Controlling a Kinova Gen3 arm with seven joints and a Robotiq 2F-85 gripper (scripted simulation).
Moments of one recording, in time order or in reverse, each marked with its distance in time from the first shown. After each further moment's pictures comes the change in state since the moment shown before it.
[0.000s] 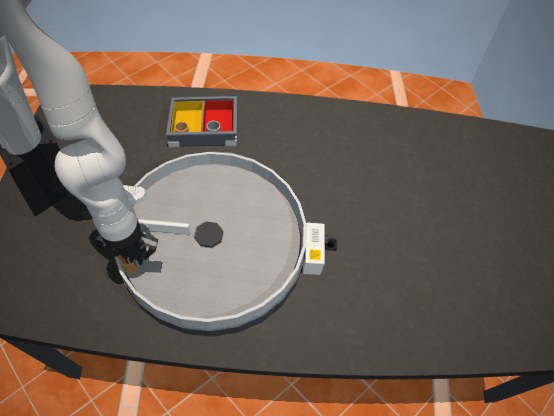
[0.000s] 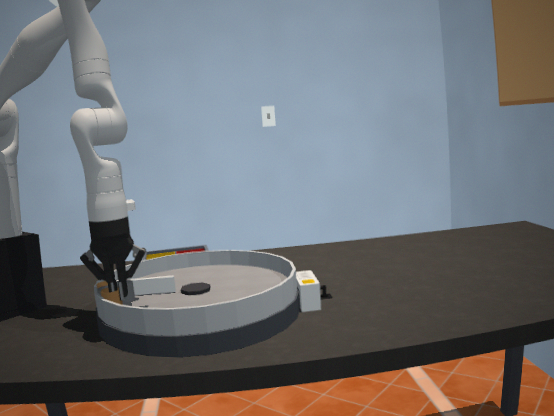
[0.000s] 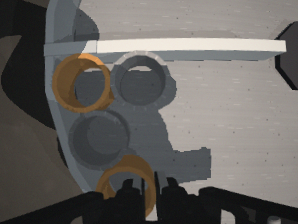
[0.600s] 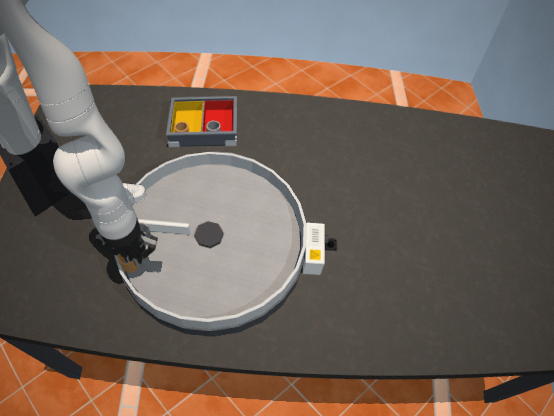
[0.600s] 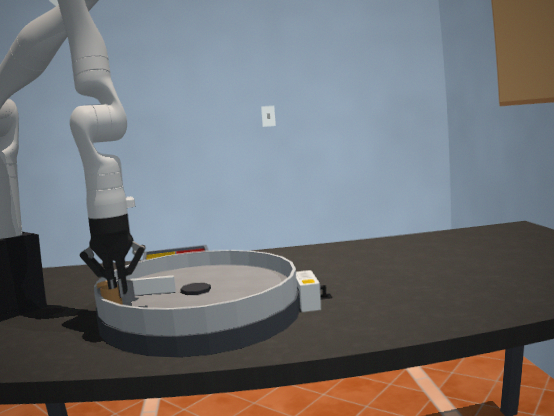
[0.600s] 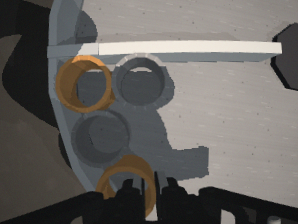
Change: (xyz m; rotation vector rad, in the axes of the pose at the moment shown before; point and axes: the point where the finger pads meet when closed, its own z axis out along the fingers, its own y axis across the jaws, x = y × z) arm 0.000 0.000 -0.006 0.000 0.000 0.000
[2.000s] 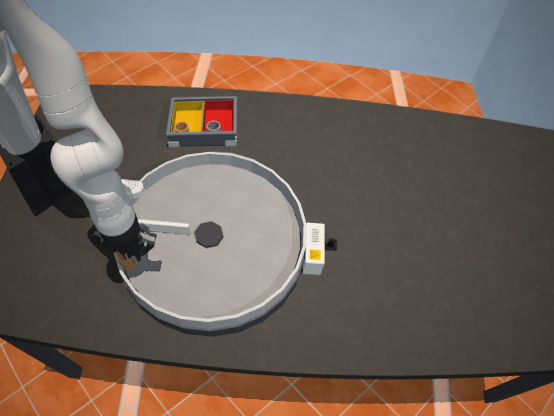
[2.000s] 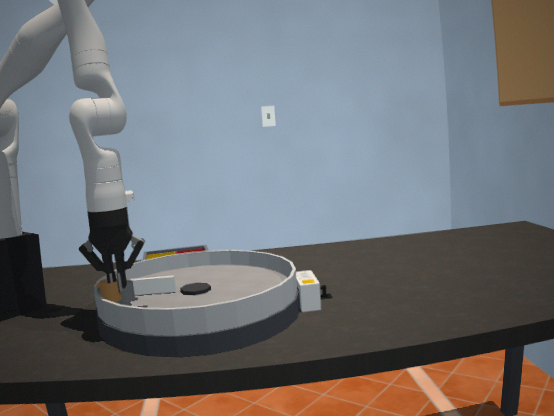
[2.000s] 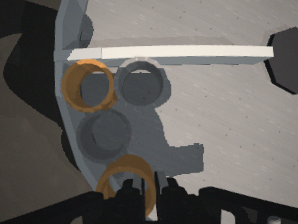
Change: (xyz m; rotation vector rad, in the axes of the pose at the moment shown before) arm 0.000 0.000 -0.012 0.000 0.000 0.000
